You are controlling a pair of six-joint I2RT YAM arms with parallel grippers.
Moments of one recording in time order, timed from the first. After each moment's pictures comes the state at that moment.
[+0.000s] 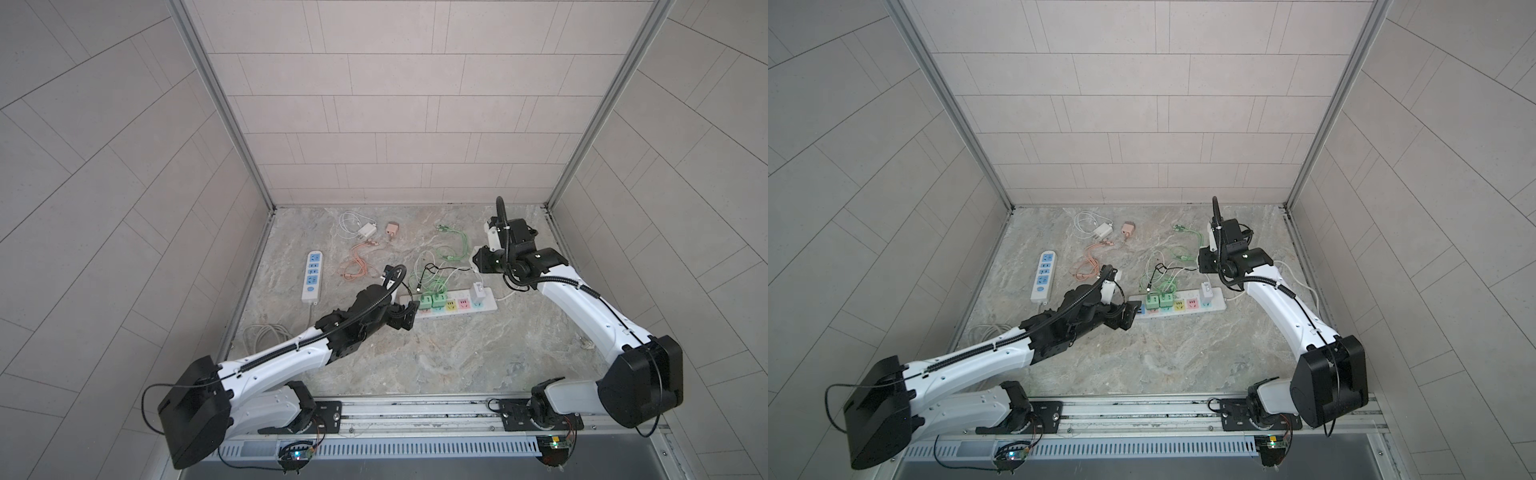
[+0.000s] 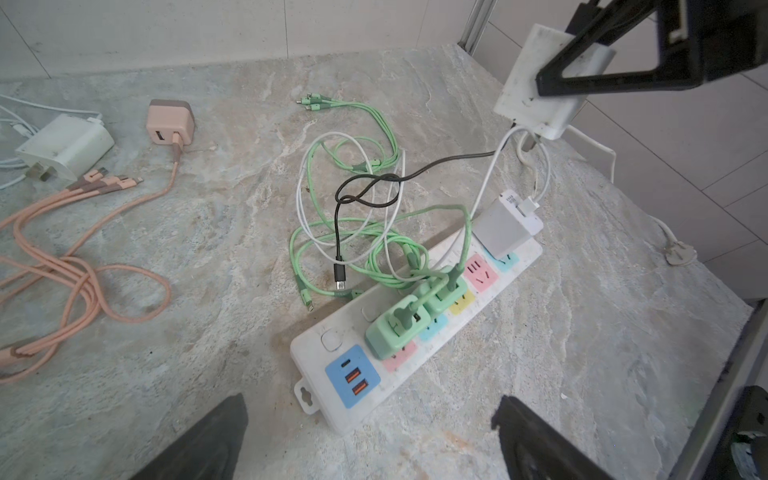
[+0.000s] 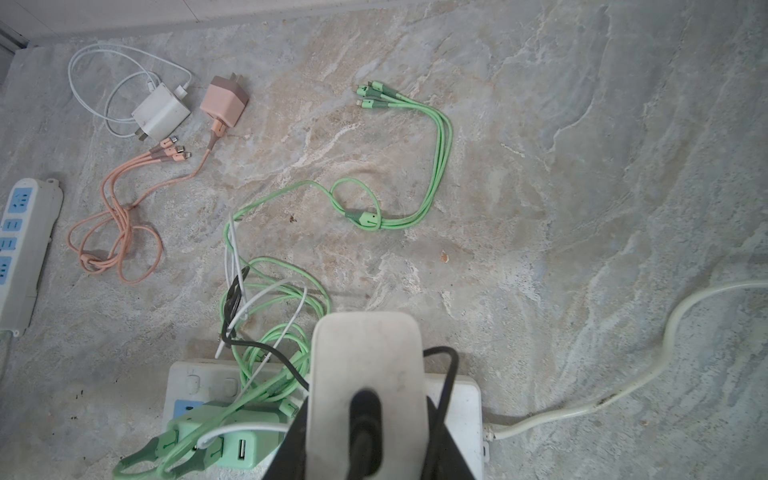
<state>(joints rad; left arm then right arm) -0.86 1.19 0.68 -0.03 -0.17 -0.33 0.26 1.34 1.15 -0.64 -0.01 0.26</state>
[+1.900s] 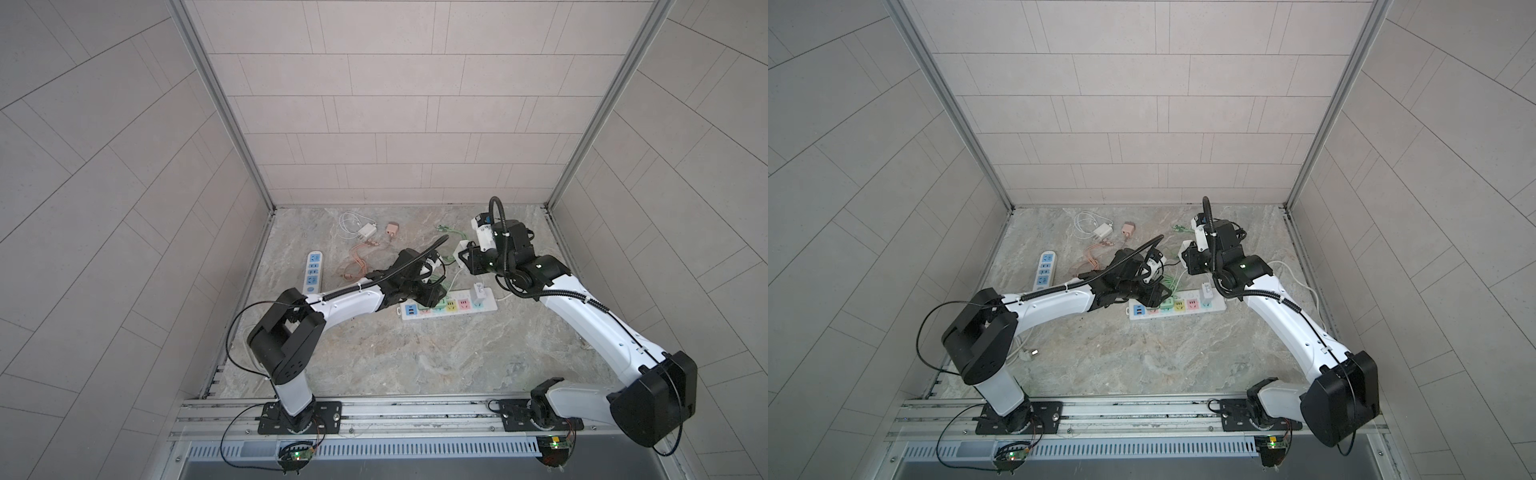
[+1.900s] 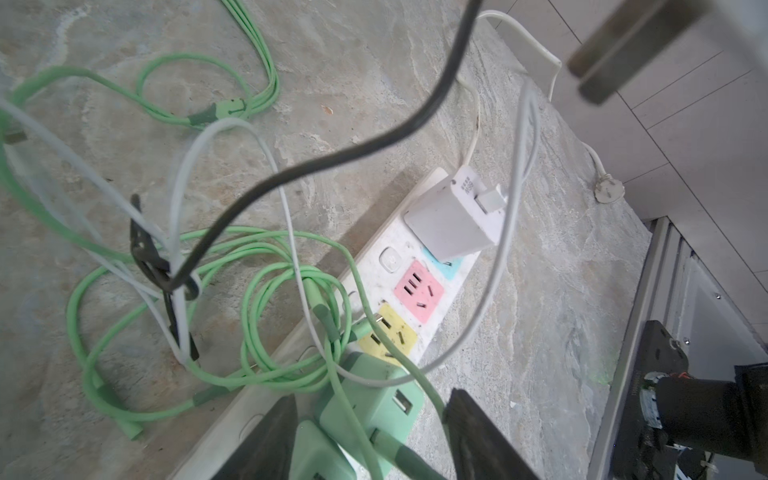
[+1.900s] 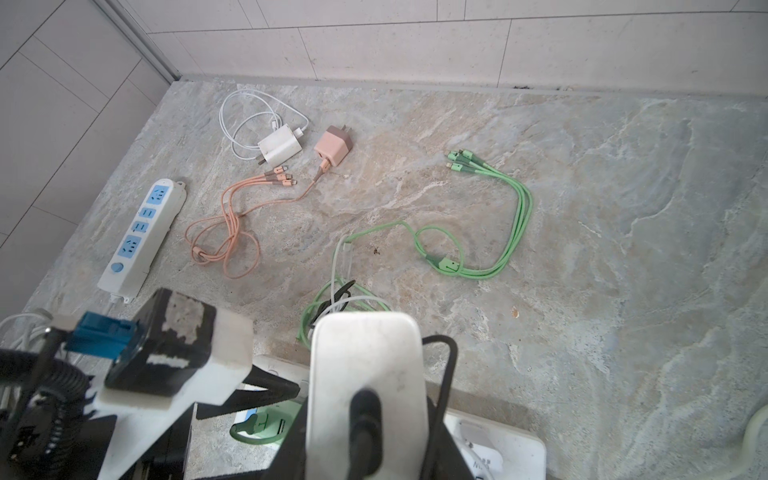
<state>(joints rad) -0.77 1.72 1.09 -0.11 0.30 -0.26 0.37 1.28 1.14 -0.53 -0.07 0.23</state>
